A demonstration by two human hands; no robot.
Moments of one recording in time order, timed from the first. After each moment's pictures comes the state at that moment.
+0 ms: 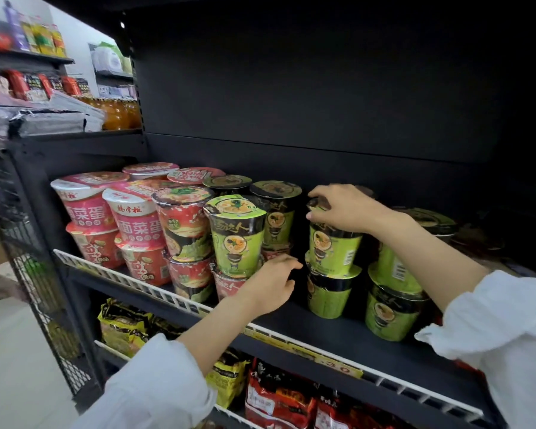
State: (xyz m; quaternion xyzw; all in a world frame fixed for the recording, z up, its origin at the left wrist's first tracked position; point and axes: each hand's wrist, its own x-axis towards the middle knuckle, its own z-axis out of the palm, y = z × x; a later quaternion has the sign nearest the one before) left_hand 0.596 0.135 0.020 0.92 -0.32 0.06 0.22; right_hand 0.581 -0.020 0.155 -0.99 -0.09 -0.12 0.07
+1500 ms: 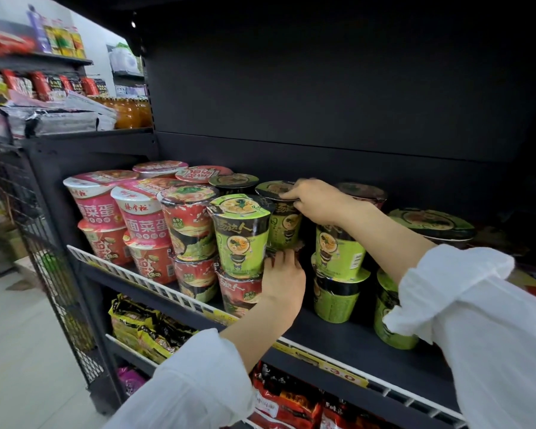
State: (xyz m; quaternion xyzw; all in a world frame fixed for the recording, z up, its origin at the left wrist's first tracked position) left_hand 0.588 0.098 0.014 0.97 -0.14 0.20 -0.06; right_hand 0.638 0.011 0.147 -0.98 -0.15 -0.08 0.04
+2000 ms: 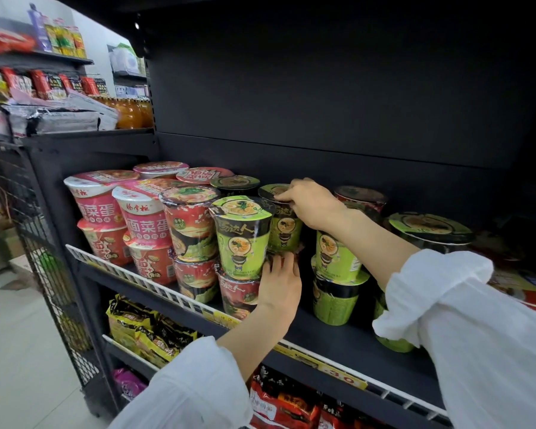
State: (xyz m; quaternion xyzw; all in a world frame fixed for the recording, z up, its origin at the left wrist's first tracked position) left_hand 0.600 0.105 -0.005 0.96 -0.14 0.25 -0.04; right_hand 0.633 0.024 0.143 -0.97 -0.16 -0.15 0.03
